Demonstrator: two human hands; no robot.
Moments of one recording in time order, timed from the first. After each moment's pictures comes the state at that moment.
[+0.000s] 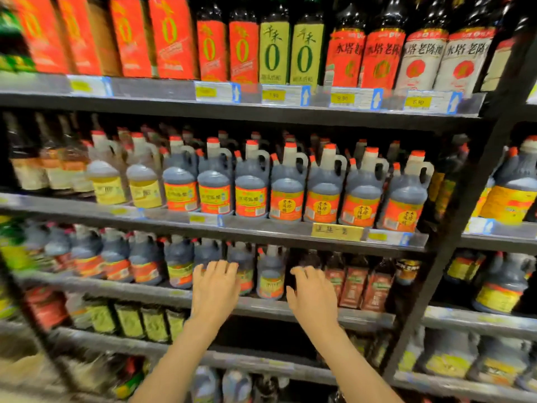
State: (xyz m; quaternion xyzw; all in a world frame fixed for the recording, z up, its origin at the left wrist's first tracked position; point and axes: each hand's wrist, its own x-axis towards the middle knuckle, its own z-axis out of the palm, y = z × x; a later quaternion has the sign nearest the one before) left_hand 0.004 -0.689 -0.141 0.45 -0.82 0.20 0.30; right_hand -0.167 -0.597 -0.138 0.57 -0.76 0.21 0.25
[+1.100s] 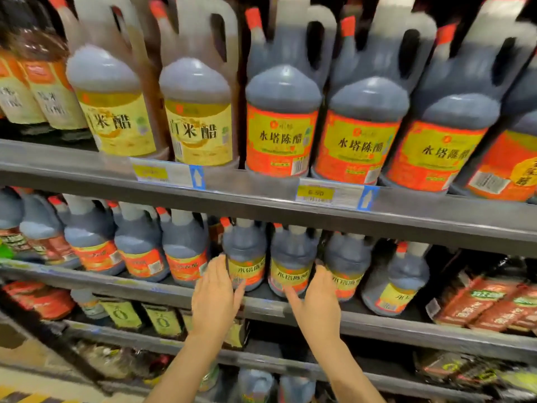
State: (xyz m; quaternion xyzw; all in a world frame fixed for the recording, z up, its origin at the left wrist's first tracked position) left_hand 0.130 -0.944 -0.318 0.51 -0.82 -0.03 0.25; right_hand -0.026 -0.858 -0.308 0.49 -0.82 0.30 0.07
